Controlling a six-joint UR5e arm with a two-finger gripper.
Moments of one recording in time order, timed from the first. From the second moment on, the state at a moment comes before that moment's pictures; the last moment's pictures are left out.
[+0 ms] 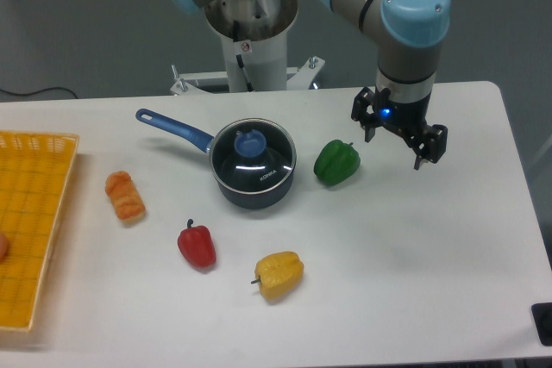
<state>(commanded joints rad) 2.66 -1.79 -1.56 -1.23 1.58 1.31</state>
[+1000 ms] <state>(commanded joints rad) 2.63 -1.74 -1.70 -1.23 1.58 1.14</state>
